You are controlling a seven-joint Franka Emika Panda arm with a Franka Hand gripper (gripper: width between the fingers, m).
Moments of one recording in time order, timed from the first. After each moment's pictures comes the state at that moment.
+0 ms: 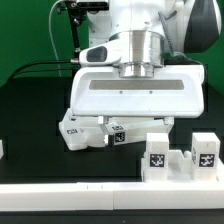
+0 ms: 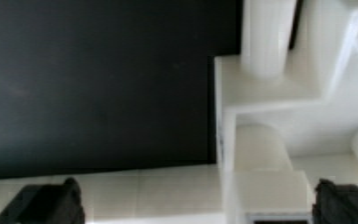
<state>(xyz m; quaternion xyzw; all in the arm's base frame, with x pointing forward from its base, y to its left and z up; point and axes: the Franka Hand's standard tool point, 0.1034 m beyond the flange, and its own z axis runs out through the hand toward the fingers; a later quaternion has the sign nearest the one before) 0.602 0.018 0.055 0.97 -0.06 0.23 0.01</state>
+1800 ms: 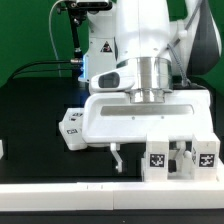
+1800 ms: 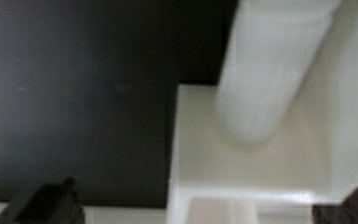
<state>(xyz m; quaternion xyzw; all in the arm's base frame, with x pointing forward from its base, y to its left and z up) 0.620 0.038 0.014 0.97 0.02 0.25 0.01</state>
